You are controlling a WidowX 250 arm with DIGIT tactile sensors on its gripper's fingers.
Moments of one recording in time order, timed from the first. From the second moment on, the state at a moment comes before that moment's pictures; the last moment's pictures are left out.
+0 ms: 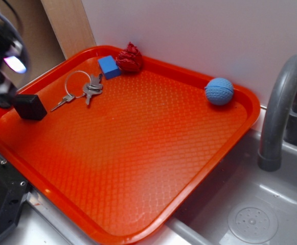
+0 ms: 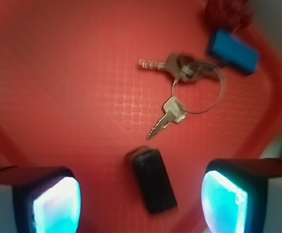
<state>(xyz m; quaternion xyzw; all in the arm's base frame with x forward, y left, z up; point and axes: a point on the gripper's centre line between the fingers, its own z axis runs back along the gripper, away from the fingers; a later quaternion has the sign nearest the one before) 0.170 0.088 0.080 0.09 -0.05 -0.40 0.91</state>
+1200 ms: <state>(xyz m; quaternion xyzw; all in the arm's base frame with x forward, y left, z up) 0.168 0.123 0.080 0.00 0.03 -0.46 0.89</state>
